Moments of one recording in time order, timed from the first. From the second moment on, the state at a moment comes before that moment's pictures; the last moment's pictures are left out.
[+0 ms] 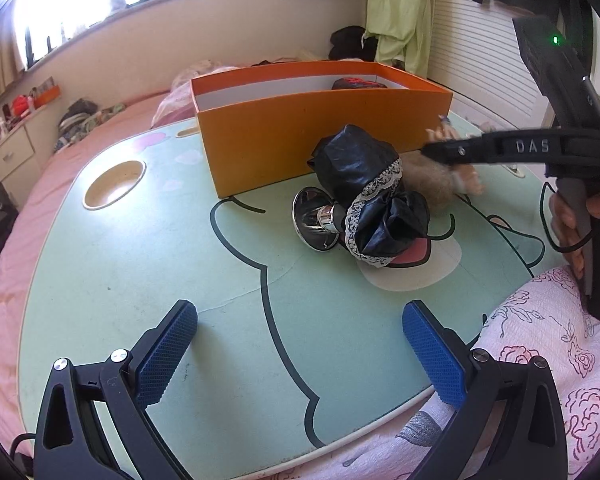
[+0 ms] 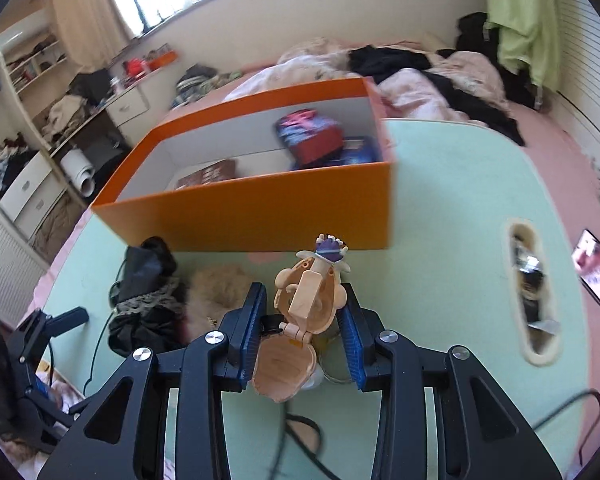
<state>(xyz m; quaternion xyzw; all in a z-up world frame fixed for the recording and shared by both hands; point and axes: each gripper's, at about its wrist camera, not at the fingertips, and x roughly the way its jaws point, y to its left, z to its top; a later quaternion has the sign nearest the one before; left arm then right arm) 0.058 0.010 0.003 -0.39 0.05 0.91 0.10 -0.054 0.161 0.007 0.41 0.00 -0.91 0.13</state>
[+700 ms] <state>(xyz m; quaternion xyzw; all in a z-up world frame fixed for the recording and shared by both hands) 0.060 0.004 0.001 -0.39 0.05 0.91 0.10 0.027 0.157 -0.027 0.36 0.13 -0.92 0.11</state>
